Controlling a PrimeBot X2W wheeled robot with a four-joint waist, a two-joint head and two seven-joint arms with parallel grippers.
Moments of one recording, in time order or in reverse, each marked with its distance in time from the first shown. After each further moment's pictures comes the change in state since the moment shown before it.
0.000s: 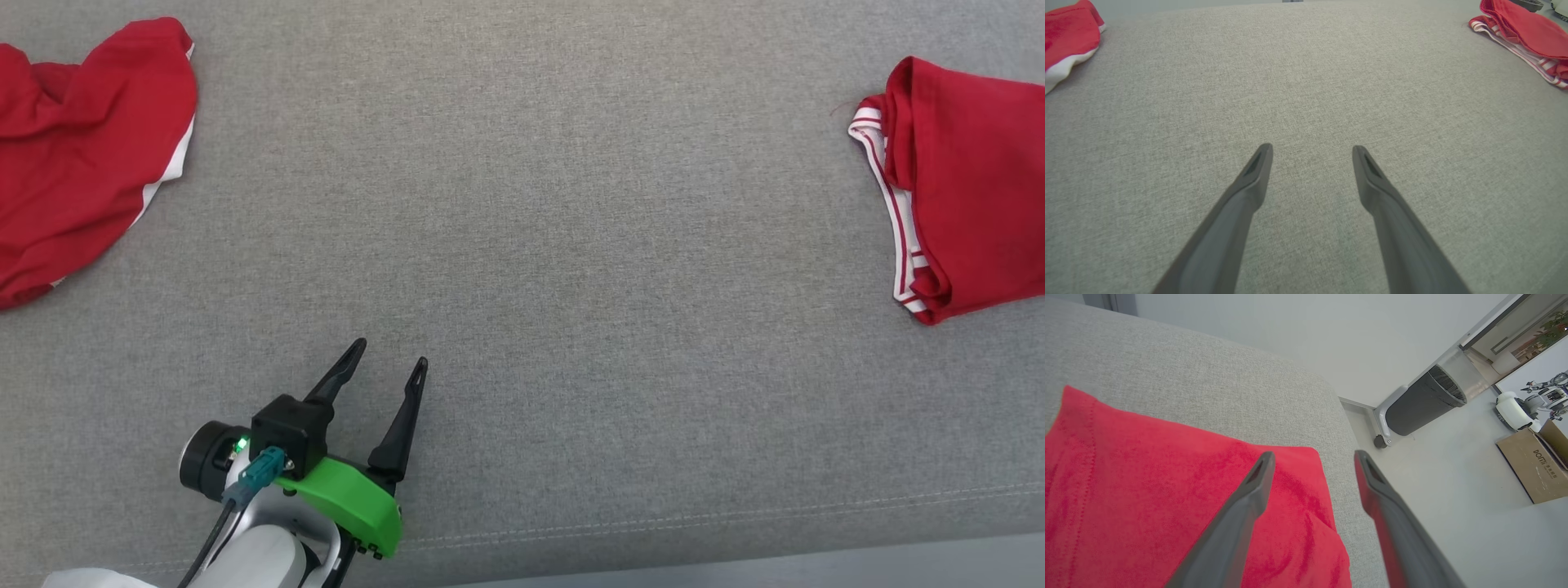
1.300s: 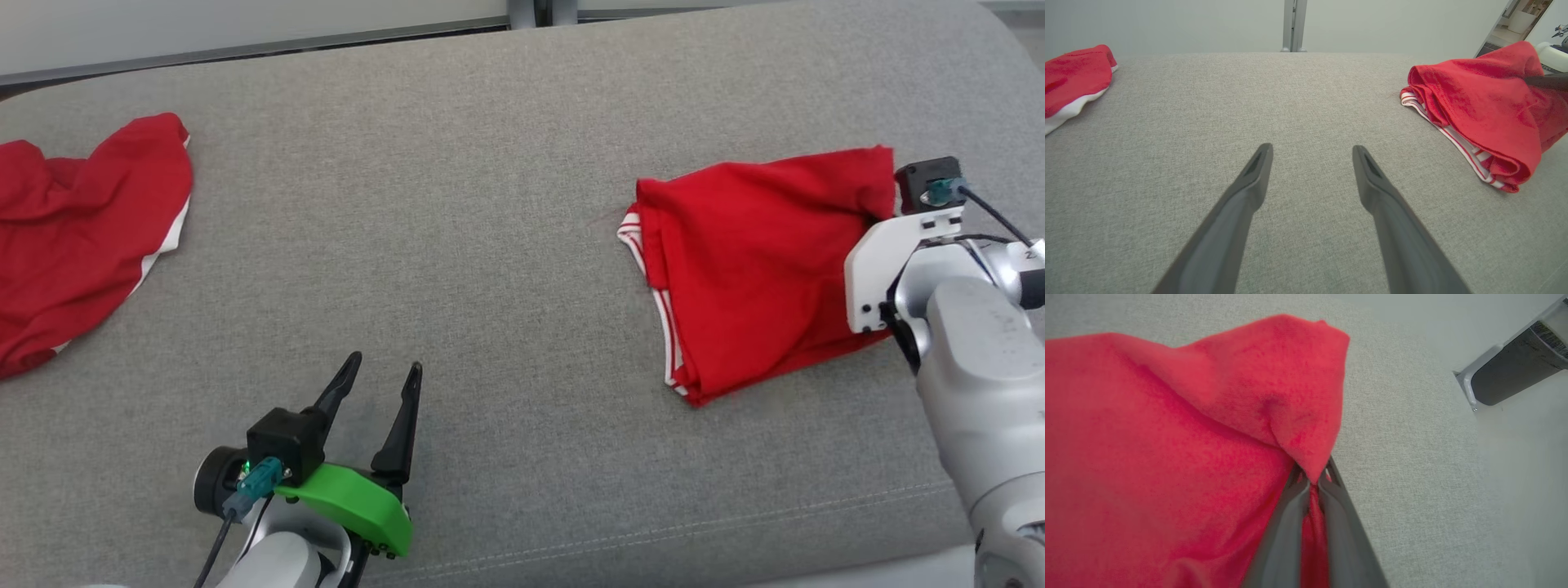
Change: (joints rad) left arm 0.028 -0.090 0.054 0.112 -0.046 -0.010 -0.075; right arm 0.170 0.301 0.105 -0.088 0.078 0.000 0.176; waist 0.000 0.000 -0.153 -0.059
